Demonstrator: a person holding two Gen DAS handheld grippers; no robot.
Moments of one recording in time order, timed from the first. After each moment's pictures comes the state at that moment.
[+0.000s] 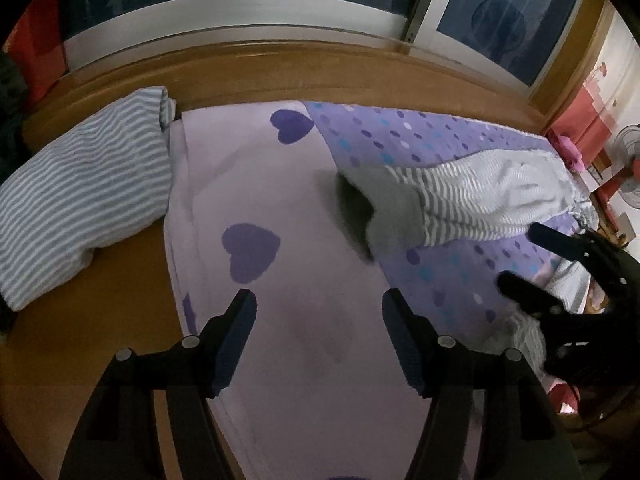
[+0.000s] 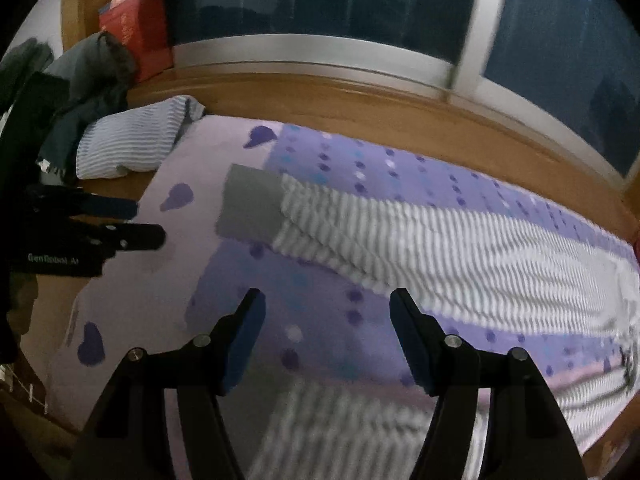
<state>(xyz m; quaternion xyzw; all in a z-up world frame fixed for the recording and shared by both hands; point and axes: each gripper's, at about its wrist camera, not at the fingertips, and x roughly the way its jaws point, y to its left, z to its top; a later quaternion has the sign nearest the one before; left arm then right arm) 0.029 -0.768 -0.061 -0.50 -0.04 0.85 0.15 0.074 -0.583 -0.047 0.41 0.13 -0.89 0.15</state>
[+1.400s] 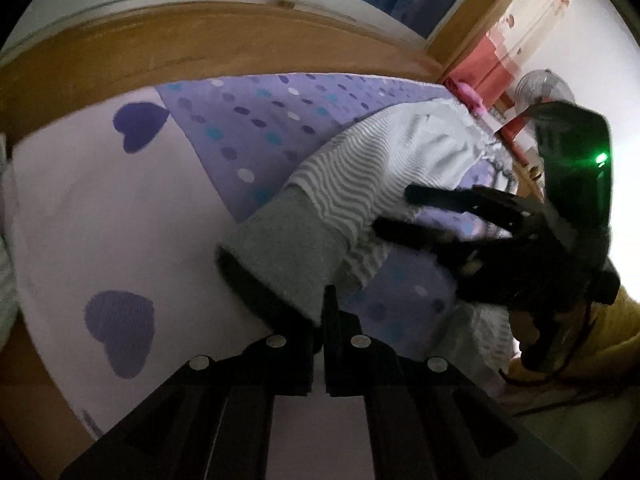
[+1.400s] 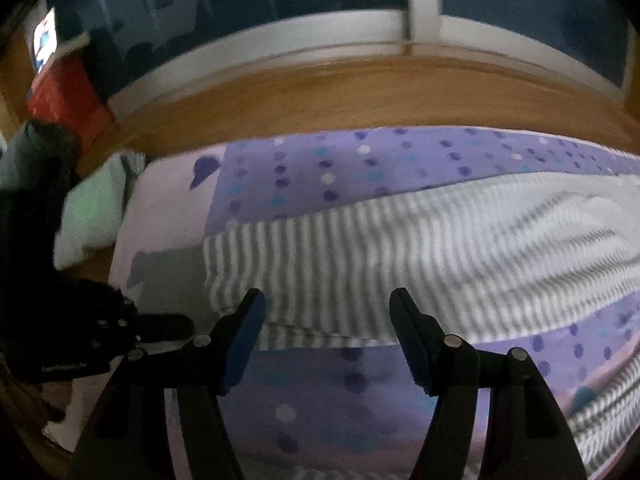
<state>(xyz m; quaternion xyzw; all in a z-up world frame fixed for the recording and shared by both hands) -0.006 -0.730 -0.085 -0.51 -0.02 0.78 0.36 0.006 -0.565 -0.073 0.47 -0.01 -0.88 0.10</state>
